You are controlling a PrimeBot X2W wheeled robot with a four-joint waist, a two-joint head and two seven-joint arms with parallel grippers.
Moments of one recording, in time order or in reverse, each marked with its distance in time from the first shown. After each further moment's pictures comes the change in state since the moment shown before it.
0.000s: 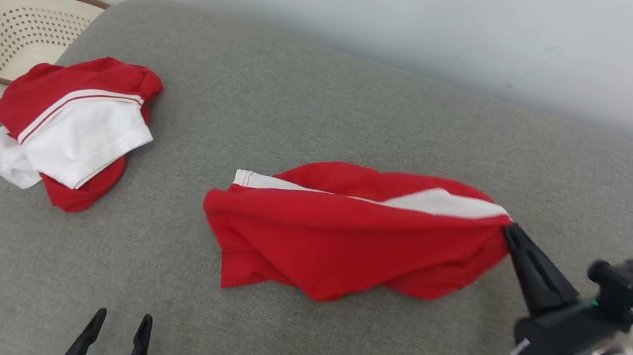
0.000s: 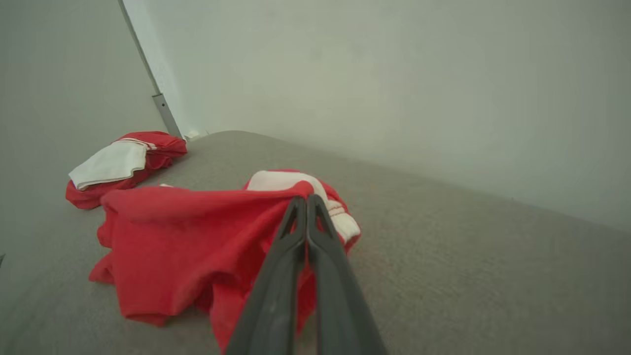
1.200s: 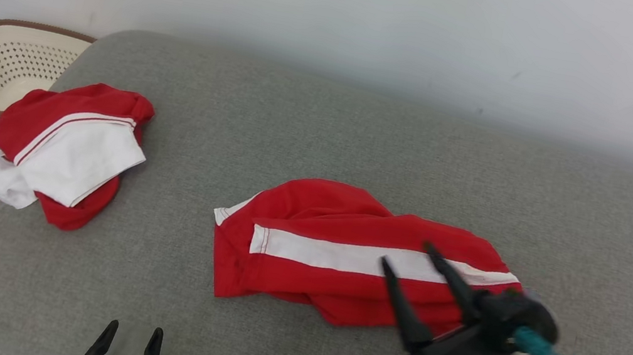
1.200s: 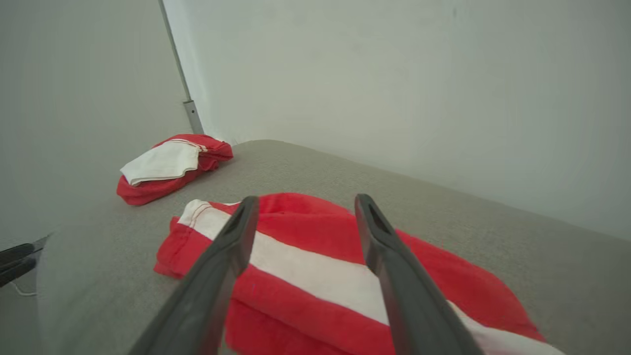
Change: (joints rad) left arm 0.002 0.000 -0.028 0.033 0.008 -0.009 0.000; right arm 0.093 0.257 -0.073 0.022 -0.276 0.000 0.000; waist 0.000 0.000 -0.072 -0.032
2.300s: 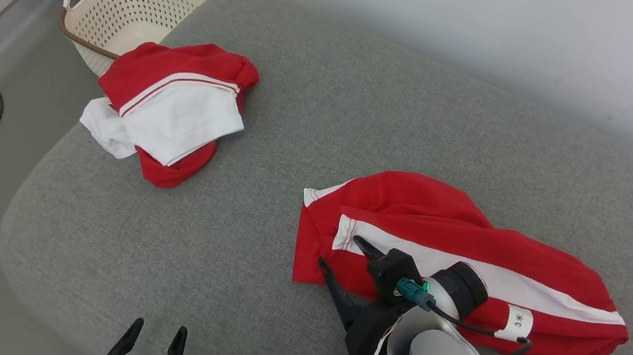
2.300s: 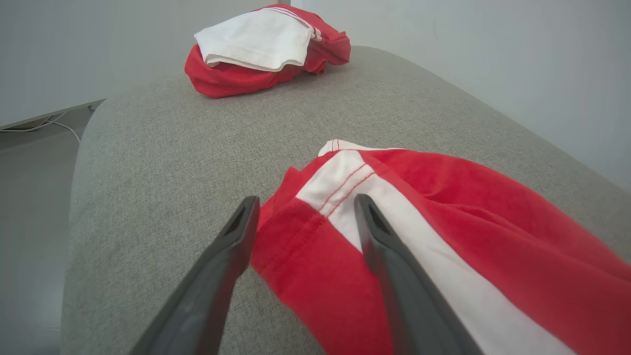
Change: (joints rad) left arm -0.021 0.000 -0.082 0.008 -0.047 0.015 0.000; right arm -0.315 0.257 0.195 0.593 -0.169 0.000 0.002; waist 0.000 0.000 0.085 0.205
